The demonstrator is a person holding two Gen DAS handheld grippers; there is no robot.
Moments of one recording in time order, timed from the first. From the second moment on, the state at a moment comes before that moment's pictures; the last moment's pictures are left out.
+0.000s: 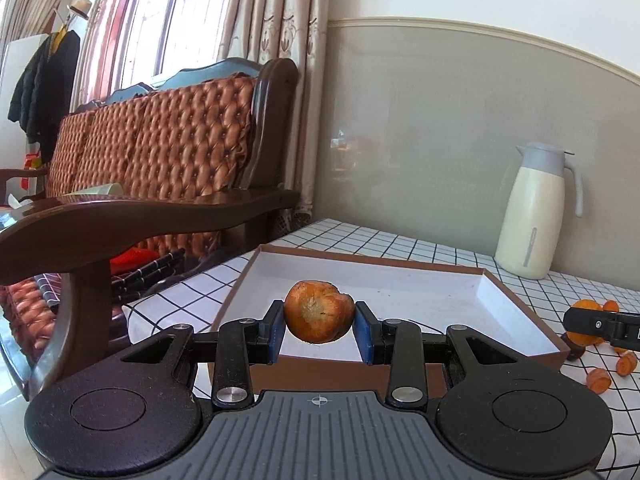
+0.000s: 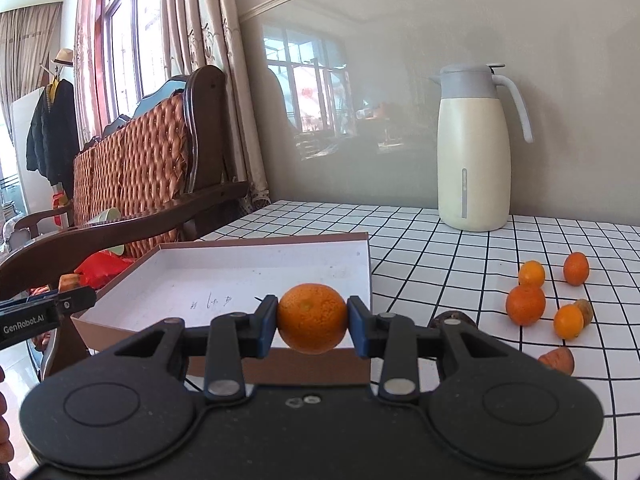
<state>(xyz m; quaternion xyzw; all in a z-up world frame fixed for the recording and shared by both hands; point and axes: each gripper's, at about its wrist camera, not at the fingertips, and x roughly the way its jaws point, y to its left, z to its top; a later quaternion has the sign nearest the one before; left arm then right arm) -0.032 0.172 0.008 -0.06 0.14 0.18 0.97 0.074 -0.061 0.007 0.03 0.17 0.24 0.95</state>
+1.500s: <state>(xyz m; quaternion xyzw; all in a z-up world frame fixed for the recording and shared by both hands) 0.002 0.143 0.025 0.00 0.09 0.19 0.98 0.092 -0.098 0.020 0.08 0.07 0.17 0.98</state>
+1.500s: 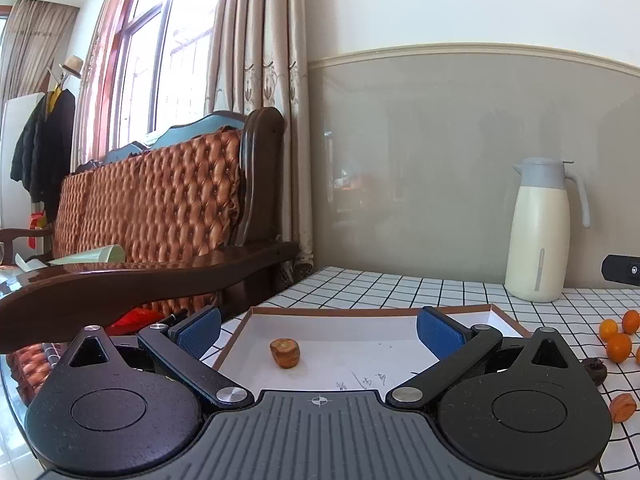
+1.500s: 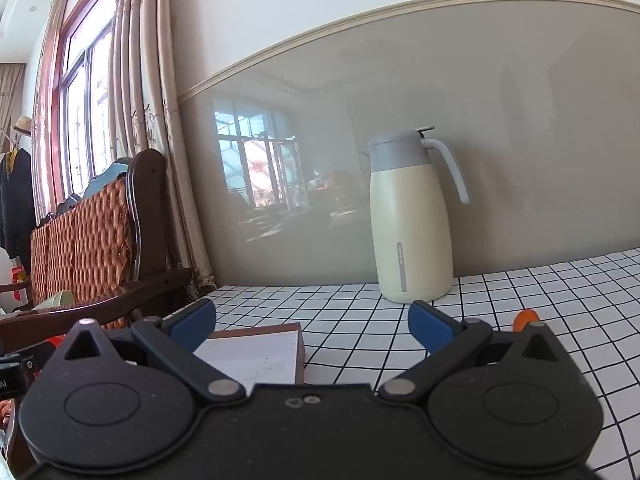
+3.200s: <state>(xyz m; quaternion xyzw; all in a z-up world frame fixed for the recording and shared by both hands) 0.034 -0.045 -0.007 0.05 0.17 -0.08 0.98 0.083 -0.217 -0.011 0.08 0.20 0.07 0.97</state>
